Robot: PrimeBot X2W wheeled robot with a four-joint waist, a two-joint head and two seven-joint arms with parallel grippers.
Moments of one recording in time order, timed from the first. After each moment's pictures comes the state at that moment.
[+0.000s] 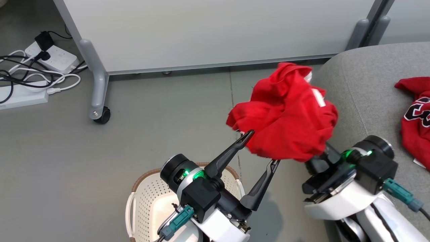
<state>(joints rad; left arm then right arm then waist) -0.29 0.05 -0.70 0.03 -0.27 -0.02 -0.26 -0.30 -0.29 0.51 -0.04 0.35 0.13 -0.26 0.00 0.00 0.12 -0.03</state>
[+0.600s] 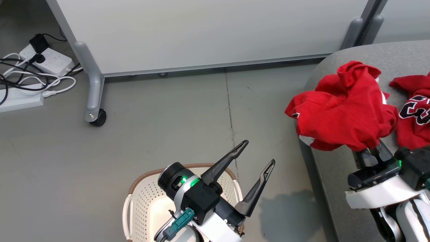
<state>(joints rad) -0.27 0.05 -0.68 0.10 -0.24 -0.03 -0.26 -0.21 -0.31 0.25 0.02 0.27 0.13 -0.26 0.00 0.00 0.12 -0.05</state>
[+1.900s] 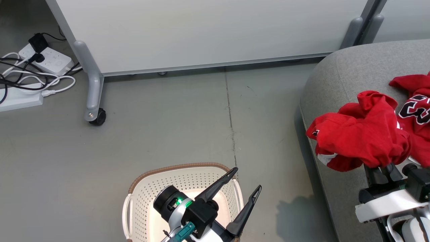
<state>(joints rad) -0.19 0.05 -0.66 0.24 -0.18 -0.07 -0.26 -0.12 -0.25 0.12 0.14 0.24 0.13 -0.26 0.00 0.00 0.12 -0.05</state>
